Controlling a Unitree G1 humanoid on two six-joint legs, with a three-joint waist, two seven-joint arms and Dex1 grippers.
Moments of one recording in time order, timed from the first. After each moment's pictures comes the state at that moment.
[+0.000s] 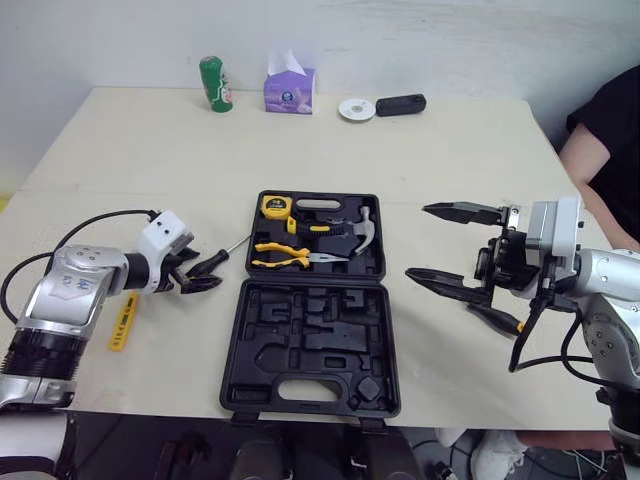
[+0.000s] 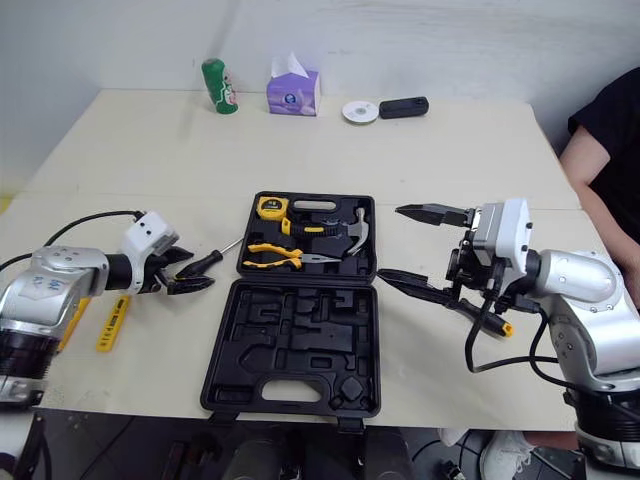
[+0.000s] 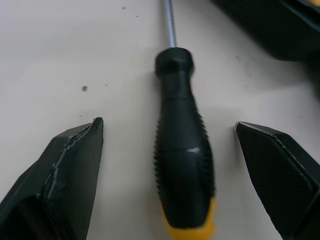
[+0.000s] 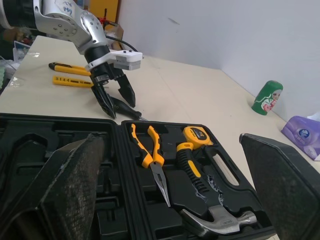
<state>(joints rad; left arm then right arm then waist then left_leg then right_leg) -0.54 0.87 -0.06 0.22 -0.21 0.63 -0.86 -0.31 -0.78 -0.16 -0.33 0.64 0.18 1.08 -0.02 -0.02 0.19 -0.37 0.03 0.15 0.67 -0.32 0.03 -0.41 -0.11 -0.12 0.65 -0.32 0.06</state>
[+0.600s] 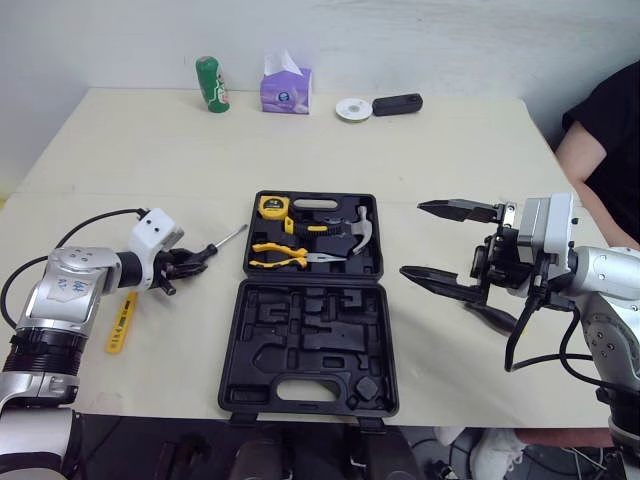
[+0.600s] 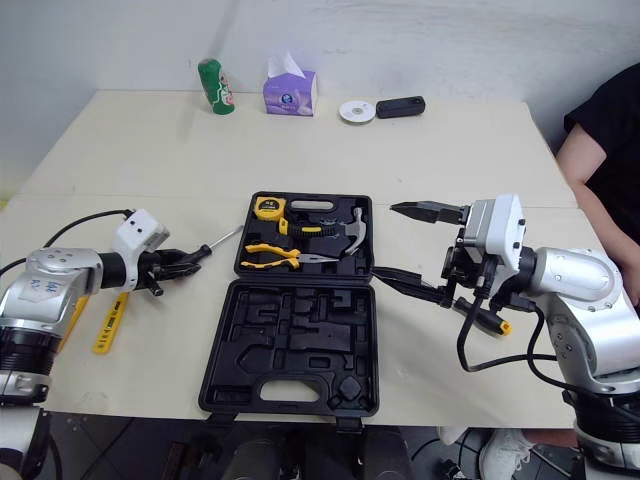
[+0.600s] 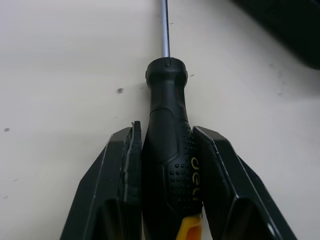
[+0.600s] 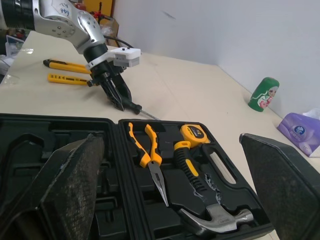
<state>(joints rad) -0.53 0.87 0.00 0.32 -0.18 0.55 -0.84 -0.32 -0.78 -0.16 -0.37 0.62 0.24 1.05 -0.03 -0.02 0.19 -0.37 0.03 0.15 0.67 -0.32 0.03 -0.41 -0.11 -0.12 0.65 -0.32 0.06</state>
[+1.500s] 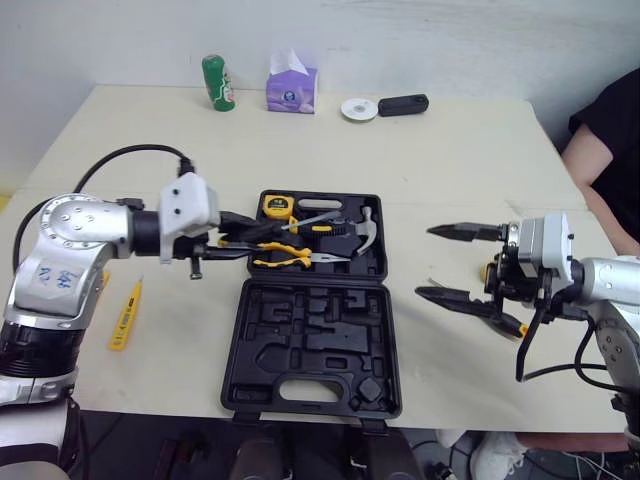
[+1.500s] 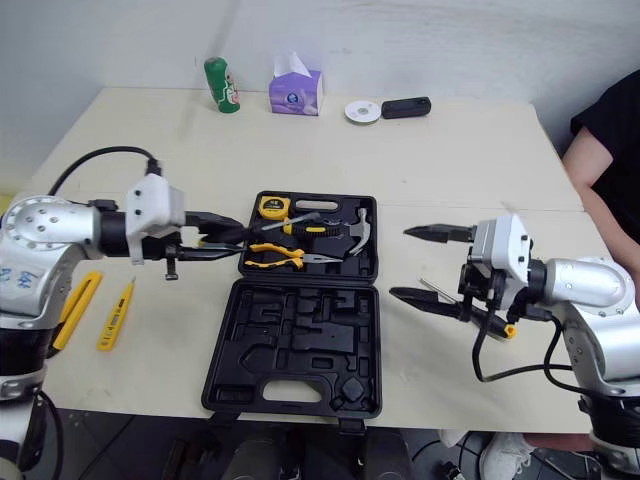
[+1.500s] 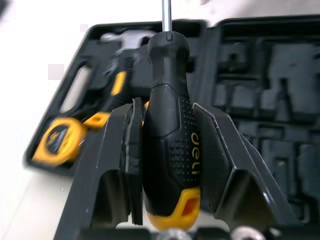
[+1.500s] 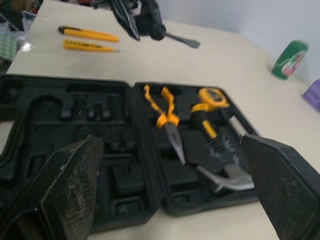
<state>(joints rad) -0.63 0.88 -0.03 -0.16 -0.34 0.41 -1.14 -0.23 -0.84 -0.18 -0.27 0.58 0.19 1.19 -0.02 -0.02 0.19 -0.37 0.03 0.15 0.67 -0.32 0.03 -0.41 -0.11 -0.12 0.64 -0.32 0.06</state>
